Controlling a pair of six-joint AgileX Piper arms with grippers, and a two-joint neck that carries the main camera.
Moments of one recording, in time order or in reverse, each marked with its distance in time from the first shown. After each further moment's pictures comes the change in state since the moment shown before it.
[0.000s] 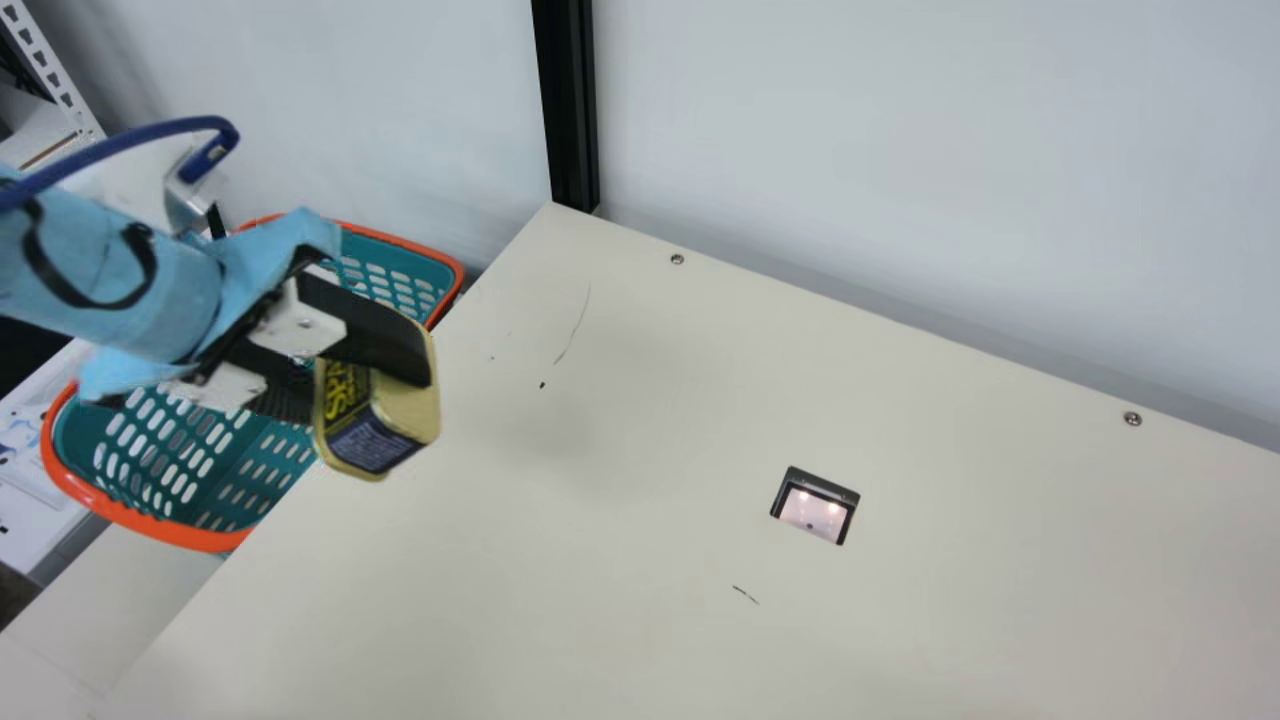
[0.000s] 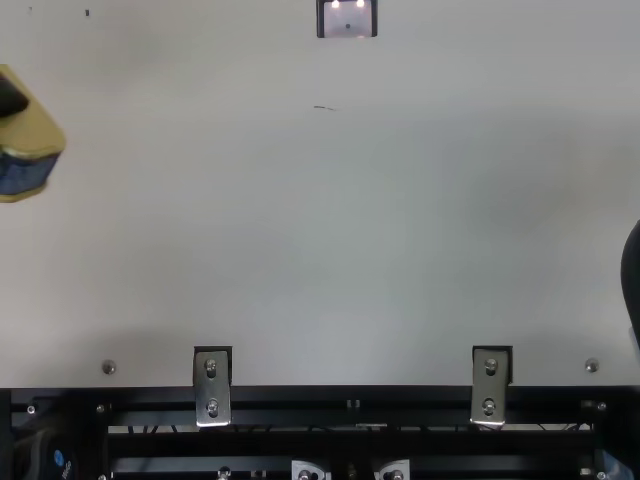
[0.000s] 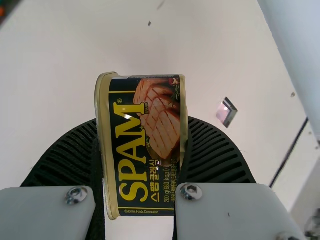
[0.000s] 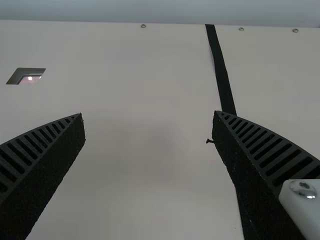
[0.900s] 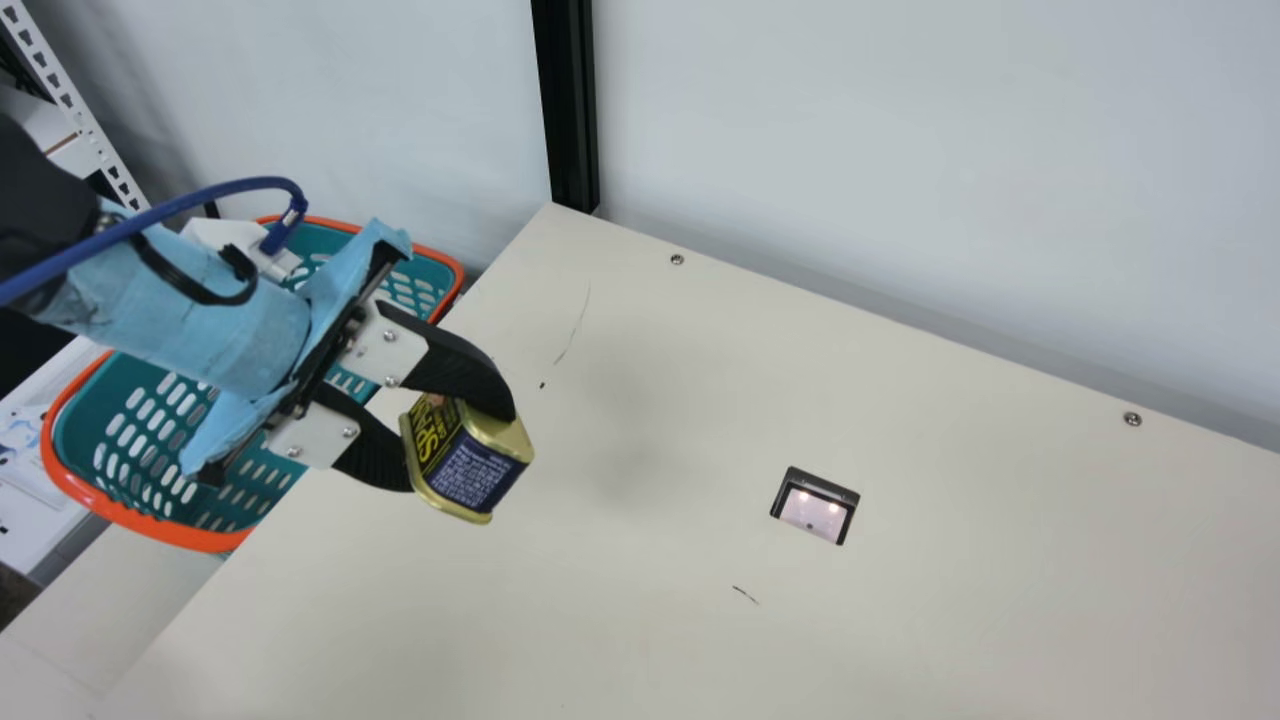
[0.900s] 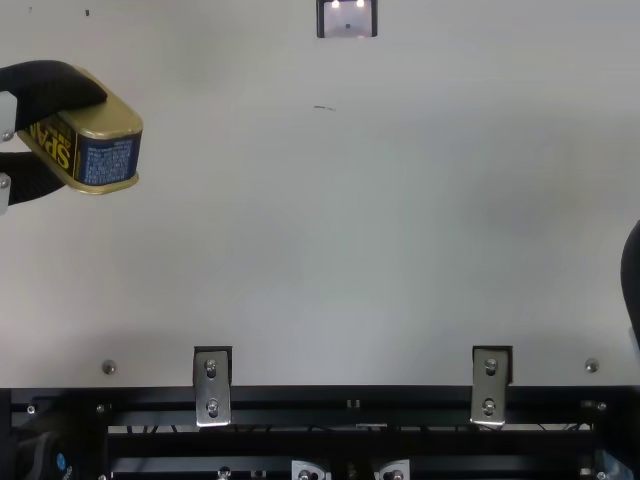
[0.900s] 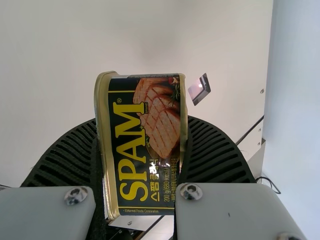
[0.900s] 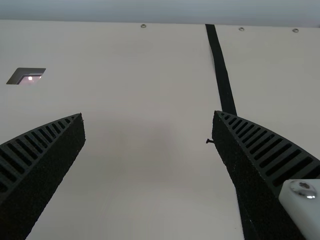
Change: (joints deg) left arm -3.9 3.1 3.5 -8.7 -0.1 -13.2; right arm 0.0 0.0 0.0 0.0 0.0 0.0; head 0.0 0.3
